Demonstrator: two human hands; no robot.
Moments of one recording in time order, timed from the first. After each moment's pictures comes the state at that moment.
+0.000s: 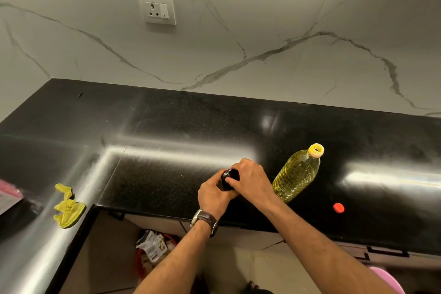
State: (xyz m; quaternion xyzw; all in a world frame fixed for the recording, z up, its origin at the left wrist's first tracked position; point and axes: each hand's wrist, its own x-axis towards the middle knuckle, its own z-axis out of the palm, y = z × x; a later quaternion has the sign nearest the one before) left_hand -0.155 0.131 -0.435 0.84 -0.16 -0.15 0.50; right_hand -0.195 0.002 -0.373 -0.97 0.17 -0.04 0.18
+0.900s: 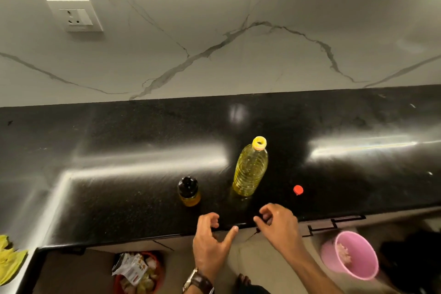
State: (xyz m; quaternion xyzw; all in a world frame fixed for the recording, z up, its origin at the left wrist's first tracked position) left_hand -0.274 0.116 -0.482 0.84 -0.21 -0.12 0.49; right_hand -0.390 -0.062 -0.446 -0.87 0.42 -0.04 0.28
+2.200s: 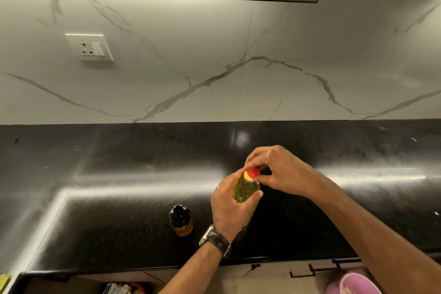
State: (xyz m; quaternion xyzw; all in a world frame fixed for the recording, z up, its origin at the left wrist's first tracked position) left_hand -0.223 -0.025 -0.362 0.75 -0.31 -0.06 0.58; right_hand -0.290 -0.169 -0.216 -0.97 0.06 -0.02 0.23
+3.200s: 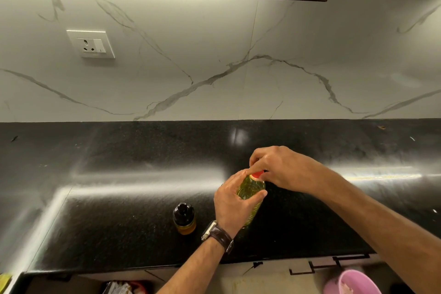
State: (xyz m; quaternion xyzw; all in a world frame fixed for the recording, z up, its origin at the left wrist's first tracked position) left_hand -0.216 -0.022 -0.365 0.75 -0.33 -0.08 0.57; right_hand -0.280 -0.152 -0.196 -0.99 0.05 0.10 0.06
